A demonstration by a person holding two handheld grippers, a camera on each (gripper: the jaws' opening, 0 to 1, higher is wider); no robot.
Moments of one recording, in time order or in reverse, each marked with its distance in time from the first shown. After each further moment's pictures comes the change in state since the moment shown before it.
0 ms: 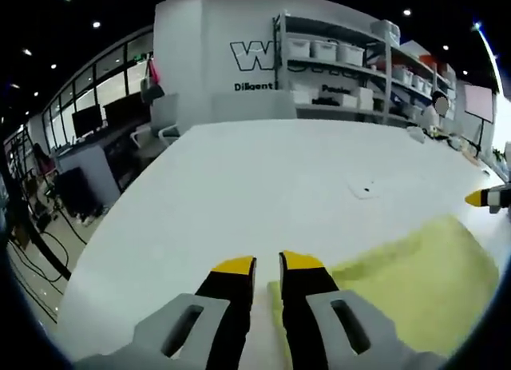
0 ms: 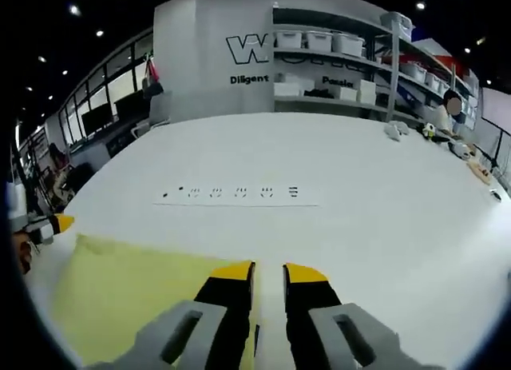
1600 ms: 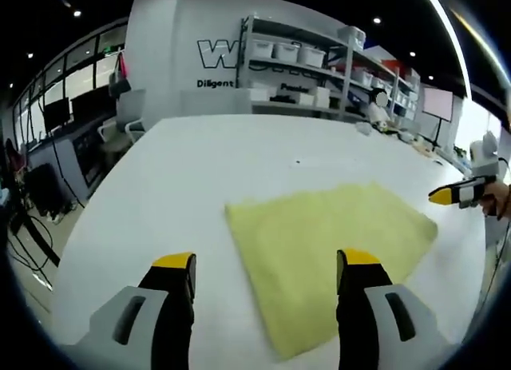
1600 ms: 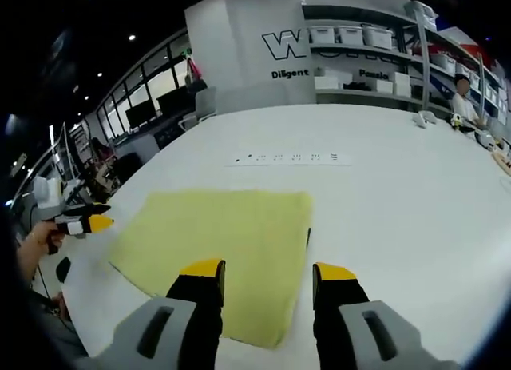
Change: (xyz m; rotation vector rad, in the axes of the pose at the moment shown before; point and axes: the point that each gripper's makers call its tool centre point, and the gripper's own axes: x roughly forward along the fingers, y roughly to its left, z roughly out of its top) left arm -0.118 -0.021 -0.060 0.006 0.028 -0.237; right arm -0.109 0.044 -0.064 -0.041 0.037 0.262
